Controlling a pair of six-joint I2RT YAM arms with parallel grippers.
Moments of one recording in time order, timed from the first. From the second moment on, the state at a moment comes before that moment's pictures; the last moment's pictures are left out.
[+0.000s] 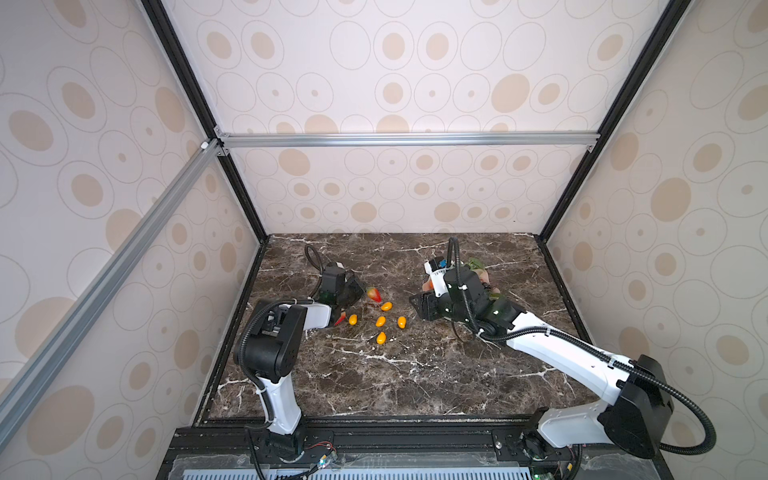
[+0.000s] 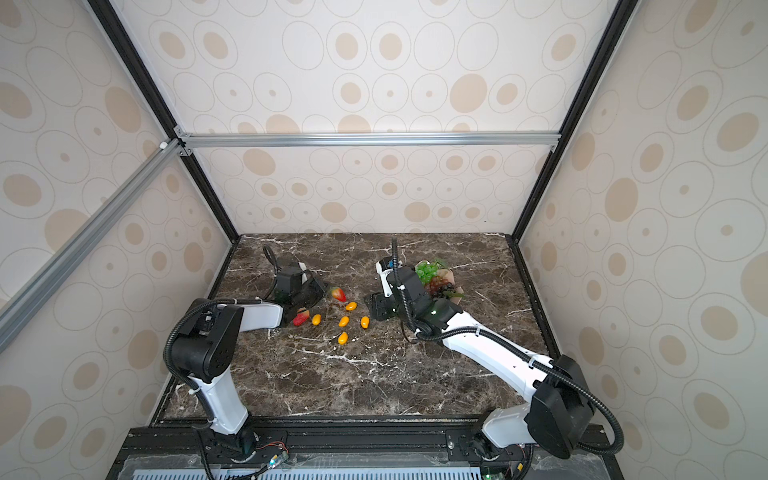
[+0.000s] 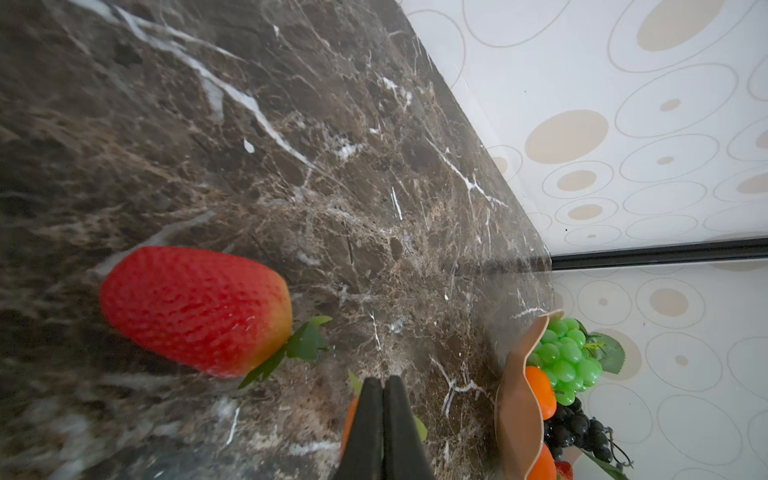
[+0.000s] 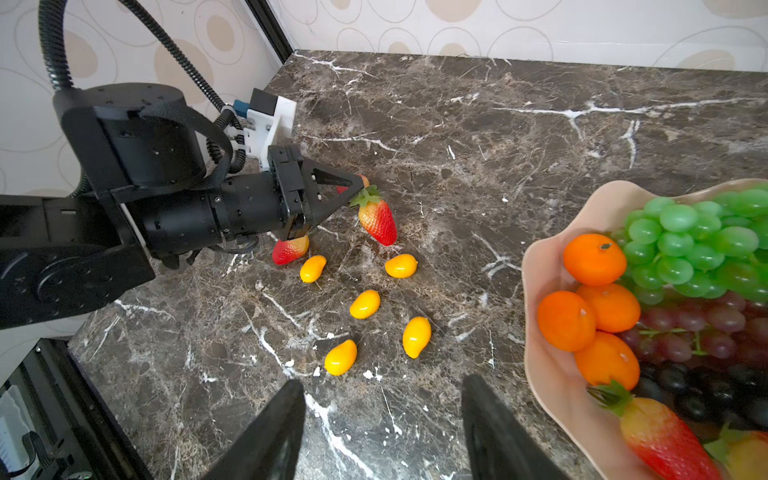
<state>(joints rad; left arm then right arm) -0.25 1.84 0.88 0.42 0.25 -0.93 0.74 1.36 1.07 -0.30 0.03 0.36</state>
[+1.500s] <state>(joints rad) -0.66 1.89 1.17 0.53 0.38 -0.95 0.44 1.06 0.91 -0.49 0.10 0.48</state>
